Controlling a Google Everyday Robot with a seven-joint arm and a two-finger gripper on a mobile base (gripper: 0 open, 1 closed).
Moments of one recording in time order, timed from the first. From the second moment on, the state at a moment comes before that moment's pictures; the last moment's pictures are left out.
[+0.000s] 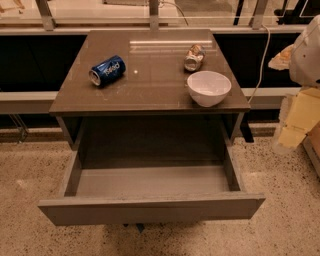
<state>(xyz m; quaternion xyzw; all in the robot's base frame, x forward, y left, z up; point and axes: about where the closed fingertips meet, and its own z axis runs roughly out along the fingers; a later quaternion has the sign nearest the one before) 0.438 -0.217 0.976 -0.60 0.78 -0.03 0.16</state>
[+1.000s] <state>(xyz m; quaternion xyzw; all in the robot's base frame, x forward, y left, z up) 0.441 -0.170 0.912 -0.62 0.76 -0.02 0.19</state>
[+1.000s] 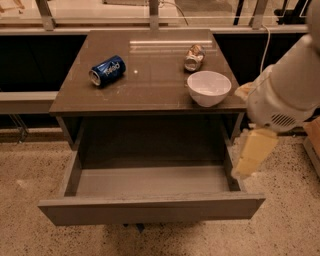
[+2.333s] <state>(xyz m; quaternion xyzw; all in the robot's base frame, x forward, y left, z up) 0.457 -0.083 0.729 -0.62 0.74 0.01 0.27</state>
